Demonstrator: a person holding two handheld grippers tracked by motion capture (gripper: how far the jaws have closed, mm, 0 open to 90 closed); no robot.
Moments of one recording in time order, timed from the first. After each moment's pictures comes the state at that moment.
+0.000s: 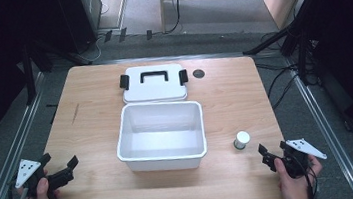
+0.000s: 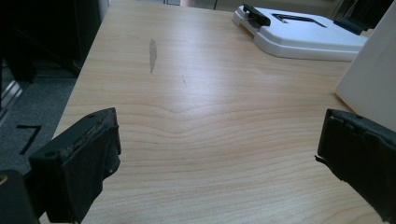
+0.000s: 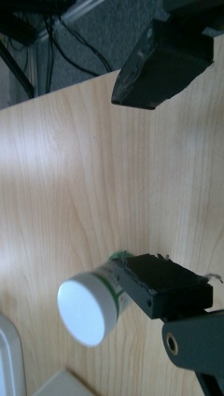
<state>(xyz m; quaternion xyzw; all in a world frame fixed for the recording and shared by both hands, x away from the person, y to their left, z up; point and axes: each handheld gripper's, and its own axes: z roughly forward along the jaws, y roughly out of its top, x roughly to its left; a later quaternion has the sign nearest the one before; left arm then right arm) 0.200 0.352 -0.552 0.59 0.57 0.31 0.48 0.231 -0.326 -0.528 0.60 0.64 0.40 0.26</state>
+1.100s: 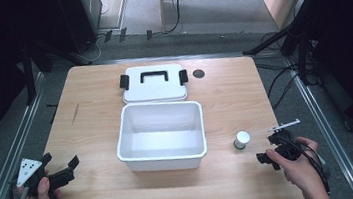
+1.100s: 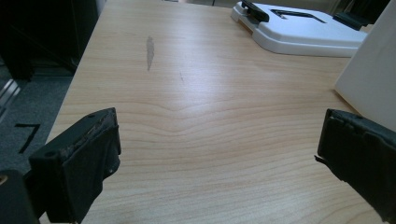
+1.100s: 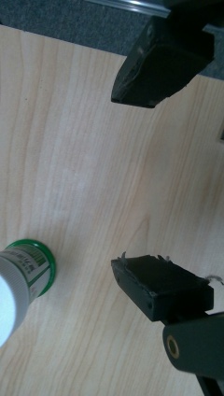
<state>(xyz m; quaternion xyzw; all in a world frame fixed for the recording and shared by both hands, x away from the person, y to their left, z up) 0.202 0.350 -0.552 0.60 0.57 0.30 0.47 0.270 -0.305 -0.488 0.58 0.79 0.13 0.12</state>
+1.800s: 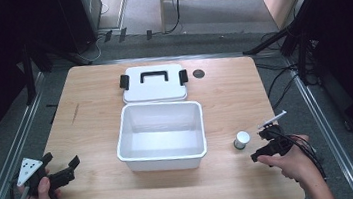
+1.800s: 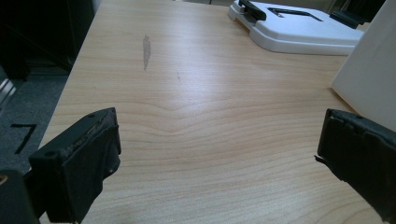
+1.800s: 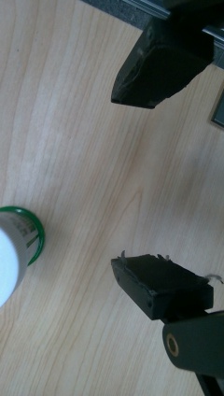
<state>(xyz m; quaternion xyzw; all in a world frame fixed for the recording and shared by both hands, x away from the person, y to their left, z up) 0.203 0.350 -0.552 0.61 0.57 0.30 0.47 0.291 -0.285 -0.482 0.57 0.82 0.08 0.05</state>
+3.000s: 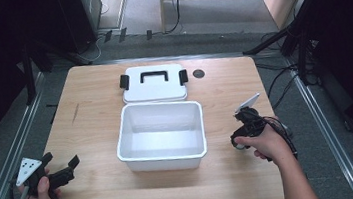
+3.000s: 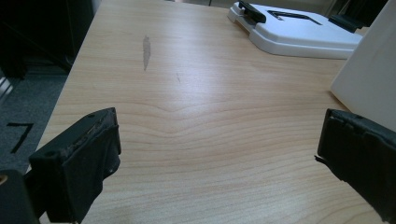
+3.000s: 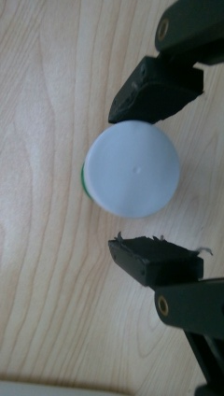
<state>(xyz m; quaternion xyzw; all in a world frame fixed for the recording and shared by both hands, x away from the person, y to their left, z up) 0.204 0.351 -0.552 0.60 0.57 0.30 0.48 0.345 -0.228 -0.477 0.60 0.80 0.07 0.02</state>
